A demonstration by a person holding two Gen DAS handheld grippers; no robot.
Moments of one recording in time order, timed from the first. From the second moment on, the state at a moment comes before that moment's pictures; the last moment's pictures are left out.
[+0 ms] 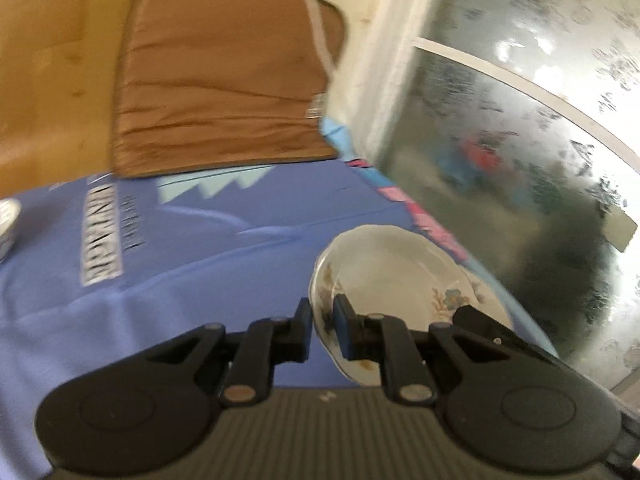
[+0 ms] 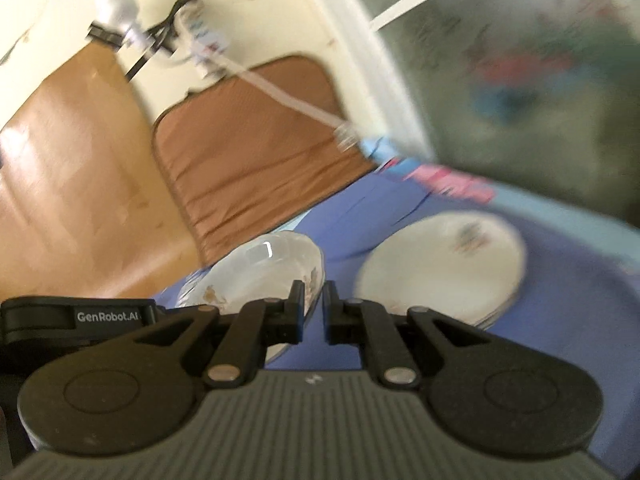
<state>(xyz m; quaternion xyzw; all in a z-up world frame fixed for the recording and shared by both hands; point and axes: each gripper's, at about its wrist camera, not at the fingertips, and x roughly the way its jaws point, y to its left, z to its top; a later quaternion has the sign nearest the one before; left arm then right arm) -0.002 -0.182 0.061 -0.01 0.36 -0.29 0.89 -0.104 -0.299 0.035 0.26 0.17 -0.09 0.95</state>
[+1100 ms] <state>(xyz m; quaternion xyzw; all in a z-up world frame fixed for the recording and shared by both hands) 0.024 -0.181 0.040 0.04 0.35 -0.22 0.91 -0.116 -0.330 0.031 0.22 0.12 -0.19 0.95</state>
